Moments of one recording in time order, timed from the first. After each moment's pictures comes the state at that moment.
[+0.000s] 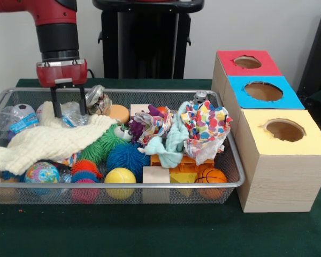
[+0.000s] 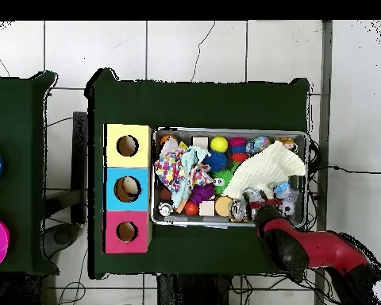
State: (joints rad) arm -1.11 -0.56 0.50 1.94 -0.88 0.03 1.57
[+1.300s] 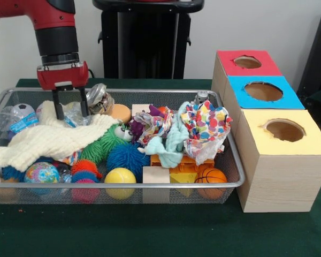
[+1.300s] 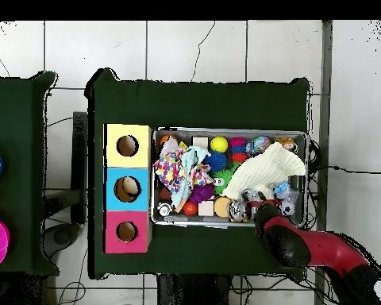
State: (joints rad) arm -1.14 -0.52 0.51 1.94 -0.79 0.08 1.57
